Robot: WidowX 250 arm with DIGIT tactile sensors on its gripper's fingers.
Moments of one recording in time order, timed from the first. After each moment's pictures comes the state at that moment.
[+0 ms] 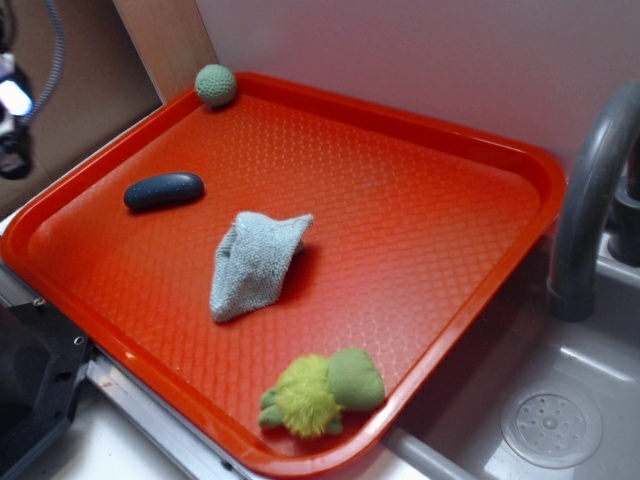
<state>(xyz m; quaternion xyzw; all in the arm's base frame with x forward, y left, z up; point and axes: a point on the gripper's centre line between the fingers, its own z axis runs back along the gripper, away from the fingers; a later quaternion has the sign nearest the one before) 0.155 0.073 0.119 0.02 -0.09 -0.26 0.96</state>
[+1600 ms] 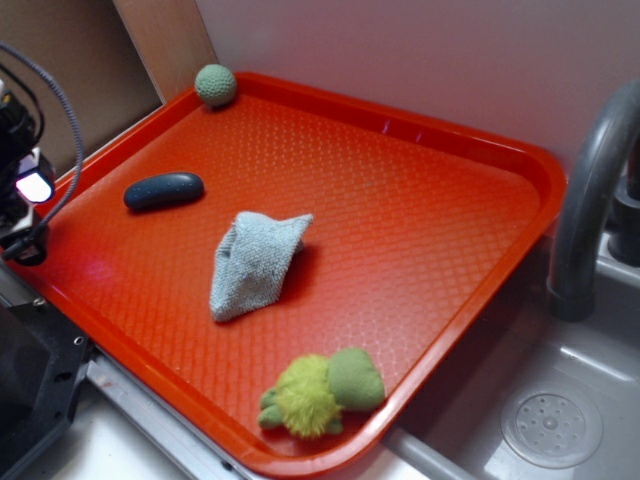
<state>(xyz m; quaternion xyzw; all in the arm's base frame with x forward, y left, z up) 0.118 0.104 0.053 0.02 -0.08 -0.26 0.96</state>
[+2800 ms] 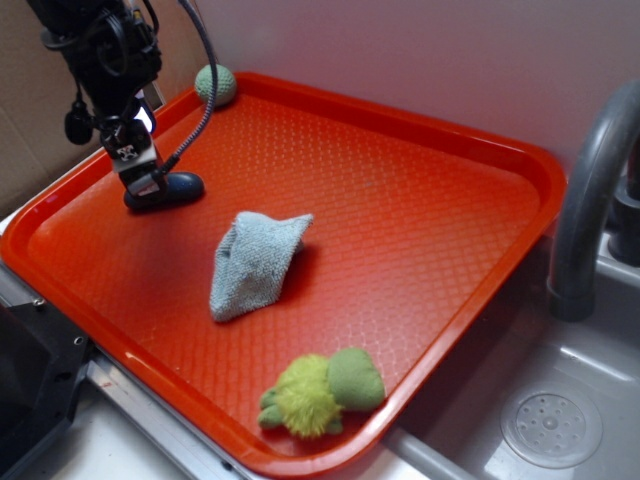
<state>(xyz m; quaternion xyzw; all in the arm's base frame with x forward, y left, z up) 0.204 0.017 0.091 0.05 -0.06 -0.25 0.97</state>
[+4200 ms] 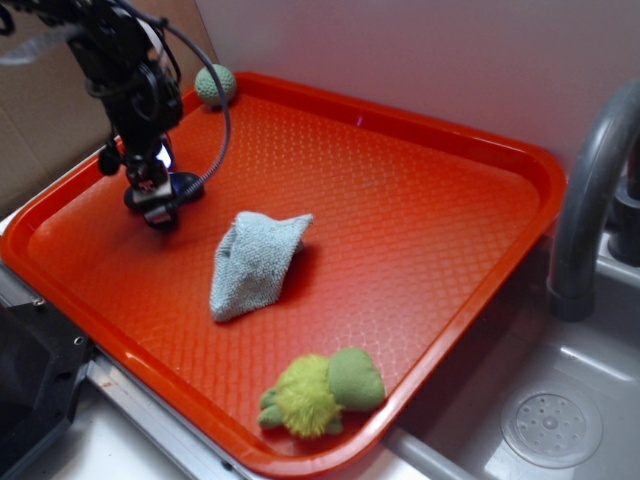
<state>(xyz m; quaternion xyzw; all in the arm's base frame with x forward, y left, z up) 0.224 0.066 0.019 0.05 -0.02 -0.29 0.96</state>
